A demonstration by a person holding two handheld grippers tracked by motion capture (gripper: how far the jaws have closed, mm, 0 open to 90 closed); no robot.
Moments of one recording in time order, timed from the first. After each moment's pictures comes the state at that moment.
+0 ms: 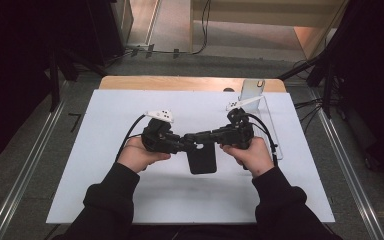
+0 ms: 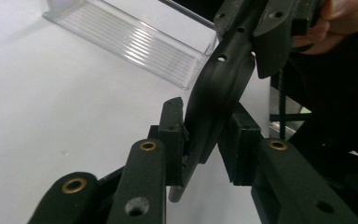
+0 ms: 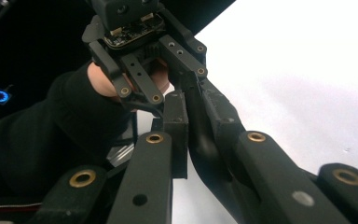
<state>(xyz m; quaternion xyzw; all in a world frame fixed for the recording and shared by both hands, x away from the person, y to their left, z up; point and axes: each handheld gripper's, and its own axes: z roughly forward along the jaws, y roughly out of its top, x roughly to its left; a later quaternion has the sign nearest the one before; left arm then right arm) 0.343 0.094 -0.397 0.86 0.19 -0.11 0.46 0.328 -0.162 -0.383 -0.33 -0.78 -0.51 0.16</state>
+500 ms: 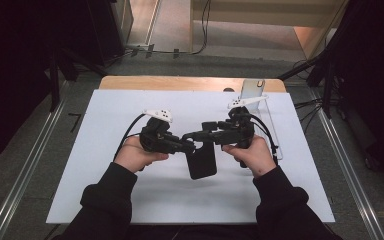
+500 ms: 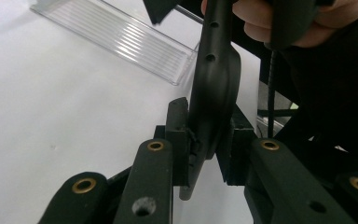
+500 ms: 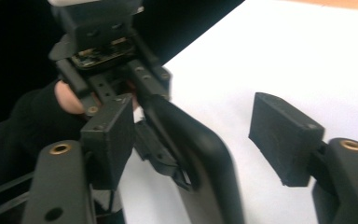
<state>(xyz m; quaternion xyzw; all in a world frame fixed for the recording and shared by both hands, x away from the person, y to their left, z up) 0.341 0.099 -0.388 0.86 0.20 -0.12 0.45 0.325 -0.162 -0.378 -0.35 -0.76 -0.54 0.07</state>
